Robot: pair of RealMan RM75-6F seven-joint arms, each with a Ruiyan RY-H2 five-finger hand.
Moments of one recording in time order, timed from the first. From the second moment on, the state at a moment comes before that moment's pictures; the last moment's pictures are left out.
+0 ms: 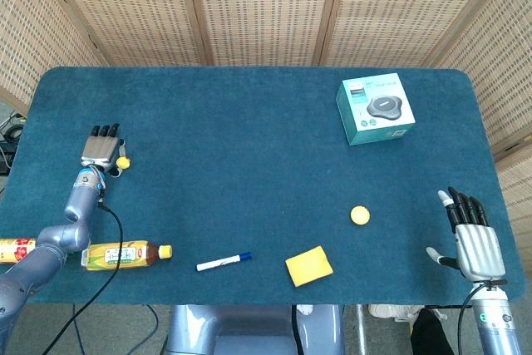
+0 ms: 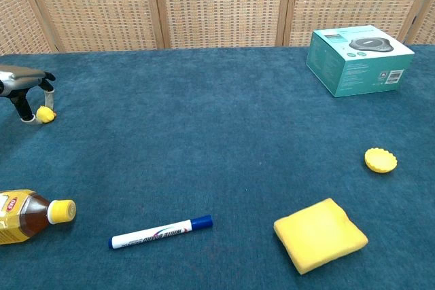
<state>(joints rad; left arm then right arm) -0.83 -1.71 -0.20 -0.56 0.94 0.49 0.29 0.12 -1.26 0.08 -1.52 -1.44 1.42 -0.06</state>
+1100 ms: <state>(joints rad) -0.84 -1.61 -0.24 -0.85 0.92 0.61 0.34 0.12 -1.25 0.08 -1.52 -1.45 1.42 -0.05</state>
